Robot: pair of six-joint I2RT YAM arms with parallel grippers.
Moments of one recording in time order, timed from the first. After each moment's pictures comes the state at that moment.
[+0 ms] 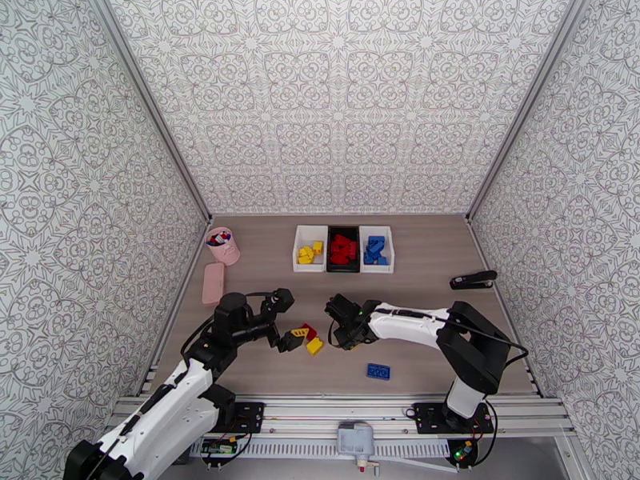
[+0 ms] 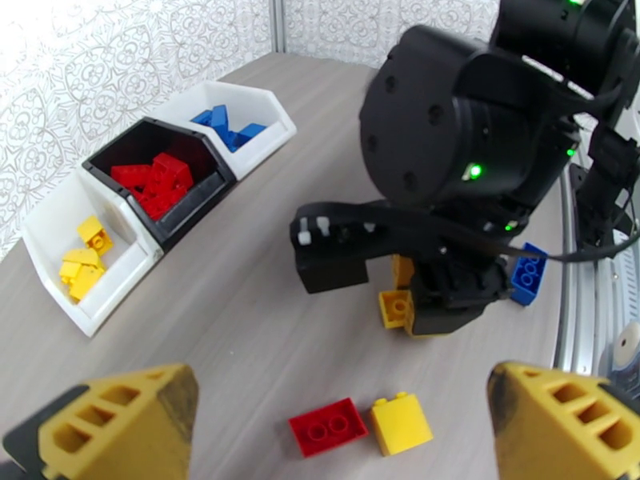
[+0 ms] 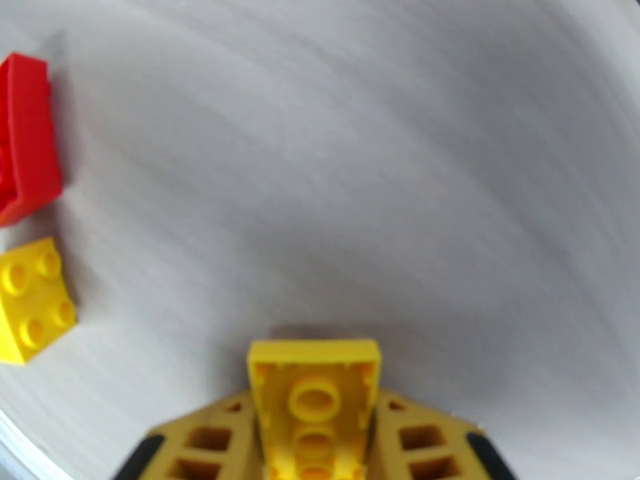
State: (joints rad) left arm -0.40 0.78 0.40 -0.03 0.63 0.26; right arm 0.94 1.73 1.01 -0.57 0.09 0.36
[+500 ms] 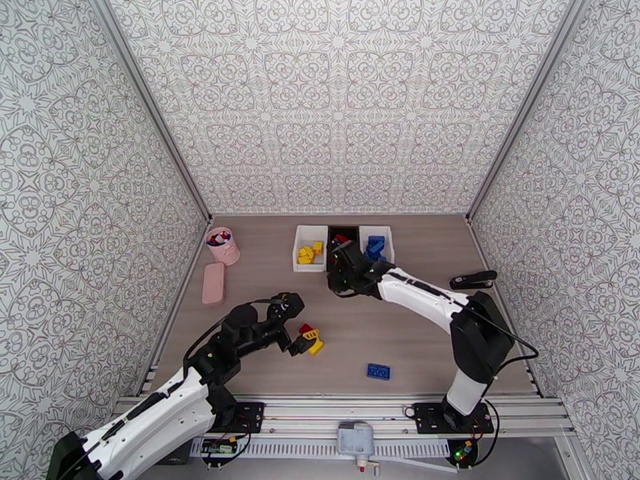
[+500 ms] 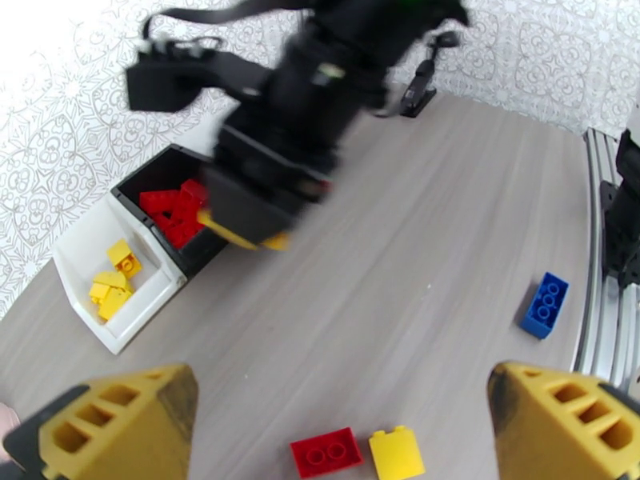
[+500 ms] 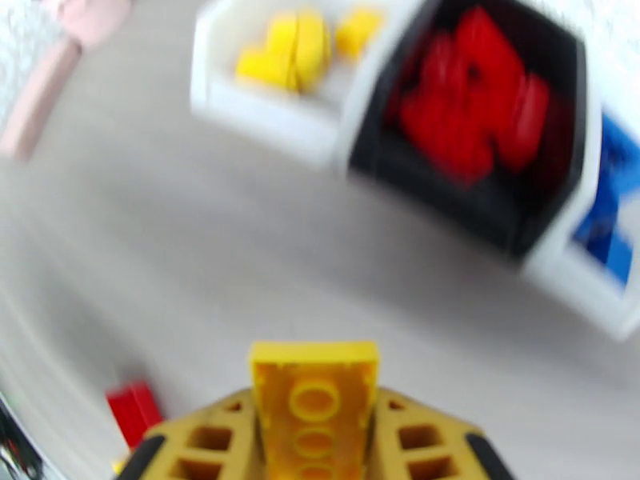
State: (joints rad) left arm -0.70 0.72 0.40 0.02 0.24 0.15; right arm 0.71 1.83 1.41 -0.40 0.07 0.26
